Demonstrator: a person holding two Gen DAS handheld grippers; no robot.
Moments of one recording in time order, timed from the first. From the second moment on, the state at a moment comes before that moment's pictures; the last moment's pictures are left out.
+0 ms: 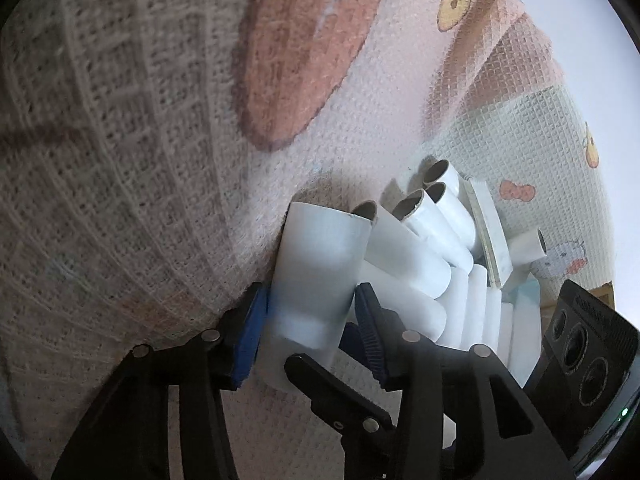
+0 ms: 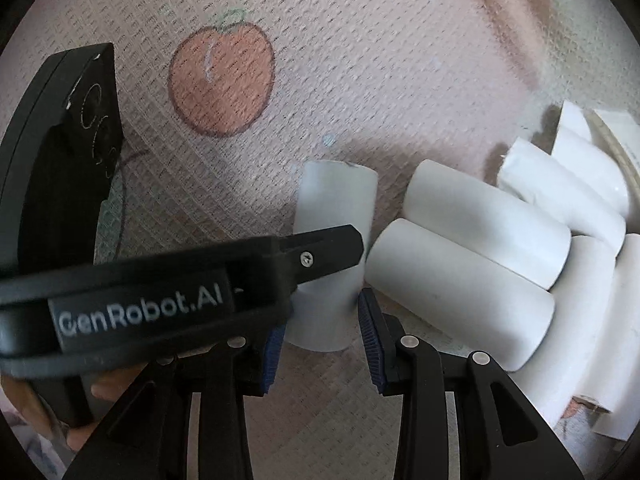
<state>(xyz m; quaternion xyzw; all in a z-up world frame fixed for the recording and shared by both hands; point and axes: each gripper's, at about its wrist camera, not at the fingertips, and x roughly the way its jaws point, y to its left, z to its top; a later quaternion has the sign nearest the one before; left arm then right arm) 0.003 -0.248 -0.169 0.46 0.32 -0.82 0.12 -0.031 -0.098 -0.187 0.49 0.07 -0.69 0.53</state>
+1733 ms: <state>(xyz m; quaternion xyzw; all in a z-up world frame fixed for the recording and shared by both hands) 0.020 -0.159 -0.075 0.38 0.28 -0.88 -0.05 -0.074 -0.061 -0.095 0.33 0.17 -0.80 0.46</state>
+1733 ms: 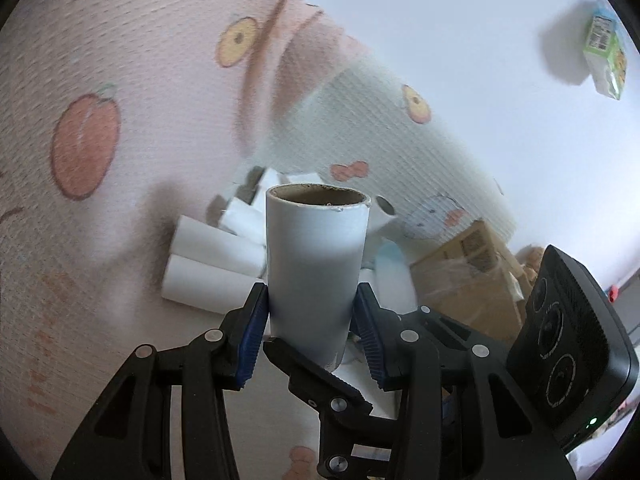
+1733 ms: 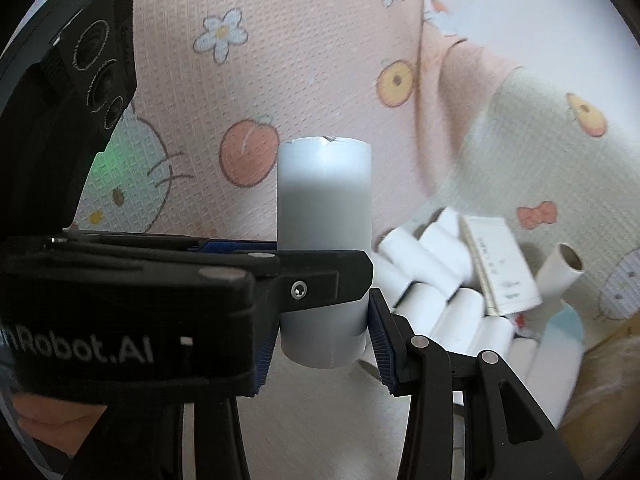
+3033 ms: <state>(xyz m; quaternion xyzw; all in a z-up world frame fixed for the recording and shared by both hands) -0.056 -0.007 0.009 0.41 0.22 -0.85 -0.24 -0.049 0.139 -0.006 0.31 0.03 -0.89 0.34</state>
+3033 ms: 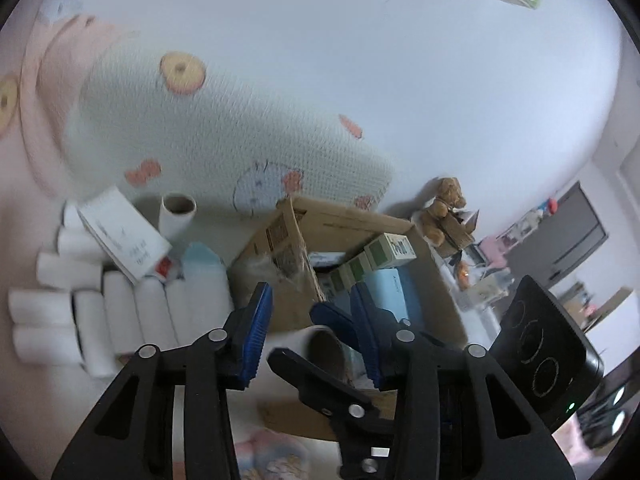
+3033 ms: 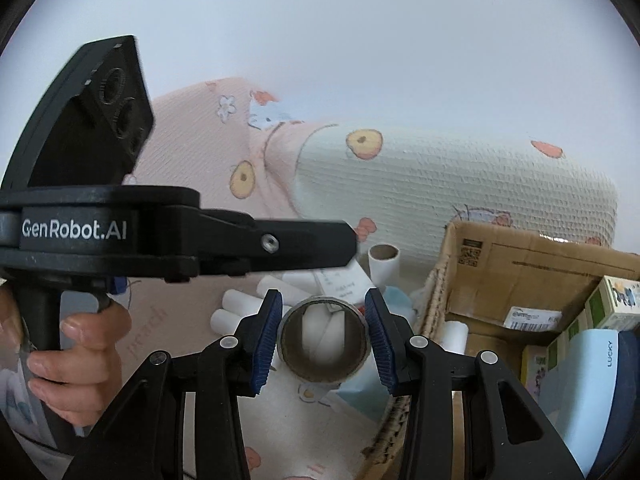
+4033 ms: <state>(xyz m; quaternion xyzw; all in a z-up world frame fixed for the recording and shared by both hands) 0.011 -0.026 -0.126 0.41 0.14 -0.87 -0.24 0.024 0.138 -0.026 0.28 0.13 -0.89 0.35</state>
